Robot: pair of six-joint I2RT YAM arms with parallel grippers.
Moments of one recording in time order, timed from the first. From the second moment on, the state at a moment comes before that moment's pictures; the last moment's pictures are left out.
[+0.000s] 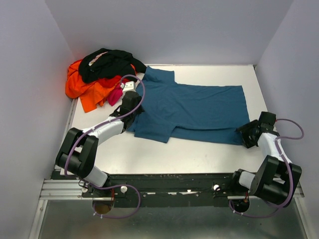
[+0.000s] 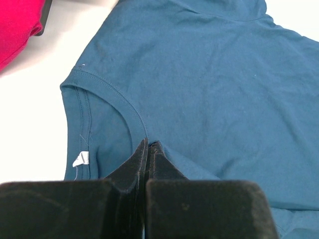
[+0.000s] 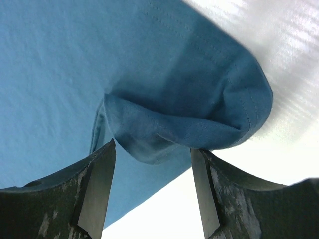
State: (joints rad) left arm -0.43 1.52 0.83 0.19 -0.28 -0.49; right arm -0.41 1.17 0.57 -0.43 -0.10 0.77
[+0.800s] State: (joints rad) left arm -0.43 1.52 0.83 0.19 -0.28 -0.48; right arm -0.42 1.14 0.71 -0.43 -0.09 0.75
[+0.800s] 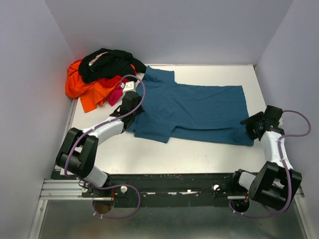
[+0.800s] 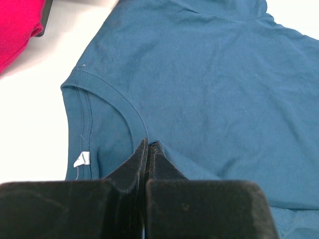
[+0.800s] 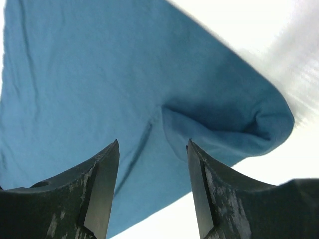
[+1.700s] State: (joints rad) left arm -0.43 1.52 0.82 0.19 -0.28 -0.47; right arm -0.03 1.43 0.90 -0.78 0.44 0.78
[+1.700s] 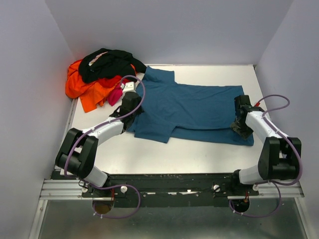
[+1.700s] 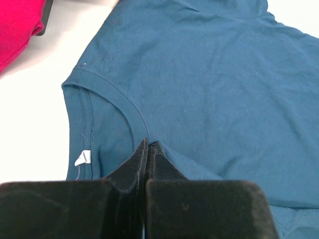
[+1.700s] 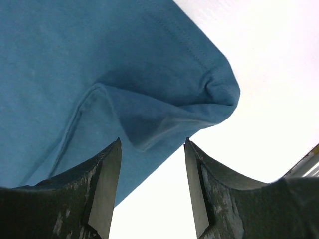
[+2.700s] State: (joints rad) left arm -0.43 1.52 0.82 0.19 -0.28 -0.47; right arm -0.01 1.44 0.92 -0.86 0.47 0.81
